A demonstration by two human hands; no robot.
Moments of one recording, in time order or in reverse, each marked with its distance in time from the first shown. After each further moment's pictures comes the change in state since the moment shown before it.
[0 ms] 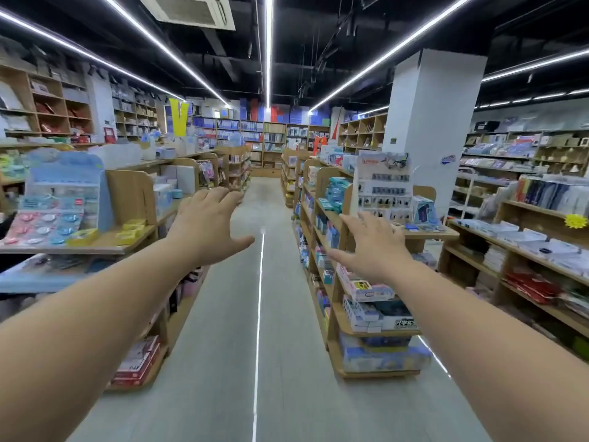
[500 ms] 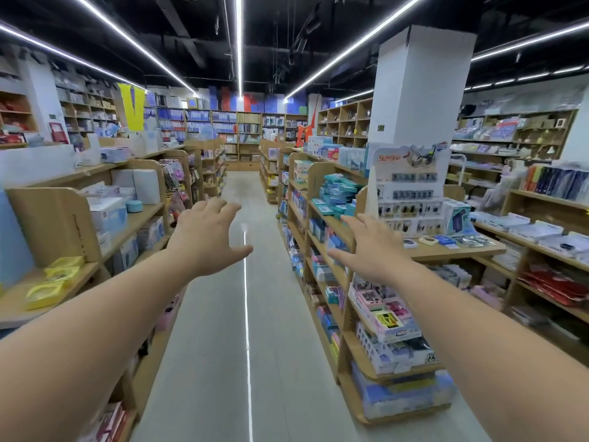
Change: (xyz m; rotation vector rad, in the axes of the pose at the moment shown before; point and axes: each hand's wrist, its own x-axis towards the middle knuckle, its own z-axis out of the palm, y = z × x) left_hand 0.287 -0.123 0.254 -0.034 -0.113 0.051; right_hand 0.345 0.000 0.153 0.033 -0.015 0.128
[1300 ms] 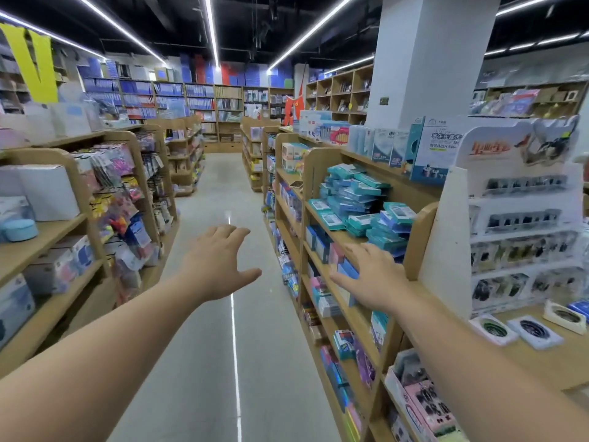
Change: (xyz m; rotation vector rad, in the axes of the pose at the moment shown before) left_hand 0.461 -0.043 0.380 -0.182 -0.177 0.056; right_hand 0.493 0.098 0.287 0.100 -0.144 0.158
